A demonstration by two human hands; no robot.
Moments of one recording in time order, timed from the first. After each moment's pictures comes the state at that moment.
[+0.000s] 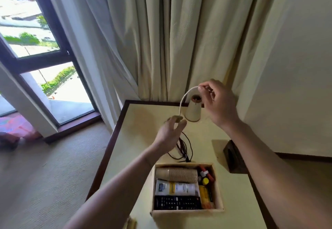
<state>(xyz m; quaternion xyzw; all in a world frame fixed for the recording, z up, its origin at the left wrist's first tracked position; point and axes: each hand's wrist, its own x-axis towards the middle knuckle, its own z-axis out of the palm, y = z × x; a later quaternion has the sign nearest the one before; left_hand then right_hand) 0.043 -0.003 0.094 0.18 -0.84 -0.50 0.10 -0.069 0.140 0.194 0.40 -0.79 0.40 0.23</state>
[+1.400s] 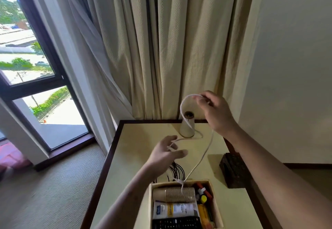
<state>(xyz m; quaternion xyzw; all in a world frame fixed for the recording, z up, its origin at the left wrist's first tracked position) 0.078 0.008 0.135 0.17 -0.79 -0.59 0.05 -0.053 0.155 0.242 0.31 -0.79 0.54 0.02</state>
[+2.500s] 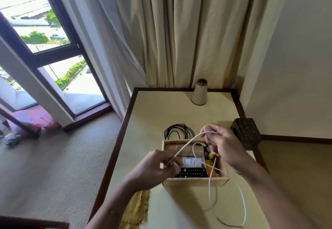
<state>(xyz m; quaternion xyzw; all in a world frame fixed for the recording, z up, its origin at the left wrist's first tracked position) 0.236 0.032 0.110 0.08 -0.86 -0.51 -0.03 0.081 0.220 0.138 0.19 -0.70 0.61 -0.31</state>
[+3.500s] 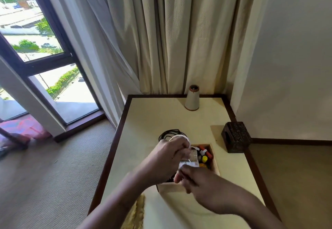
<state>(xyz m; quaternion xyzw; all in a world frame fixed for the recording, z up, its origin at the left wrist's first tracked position) 0.200 0.062 0.139 0.00 -0.90 -0.42 0.10 0.155 0.234 0.150 0.40 -0.79 0.29 -0.35</state>
